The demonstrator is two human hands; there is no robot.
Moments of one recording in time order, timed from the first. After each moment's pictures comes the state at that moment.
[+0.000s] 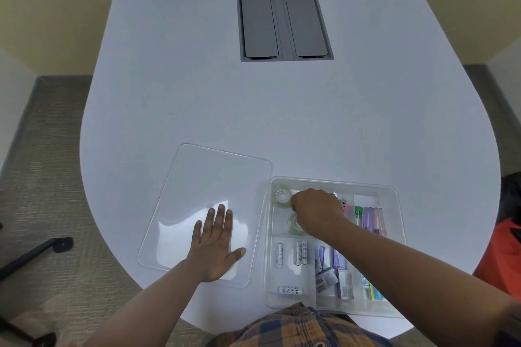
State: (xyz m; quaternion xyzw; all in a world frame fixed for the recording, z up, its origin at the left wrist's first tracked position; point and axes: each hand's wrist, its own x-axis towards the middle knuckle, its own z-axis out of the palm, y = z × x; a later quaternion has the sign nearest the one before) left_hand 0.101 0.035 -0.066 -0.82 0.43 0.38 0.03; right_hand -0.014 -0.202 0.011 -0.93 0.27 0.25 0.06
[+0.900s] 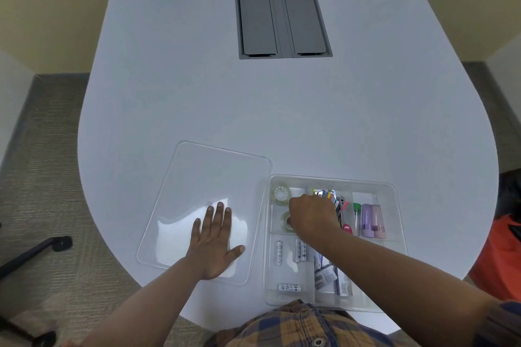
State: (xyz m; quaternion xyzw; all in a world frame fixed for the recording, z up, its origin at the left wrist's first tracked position) left_hand 0.100 0.035 -0.066 -0.82 0.43 0.38 0.03; right_hand -0.021 -0.184 0.004 -0.93 0.25 0.25 0.01
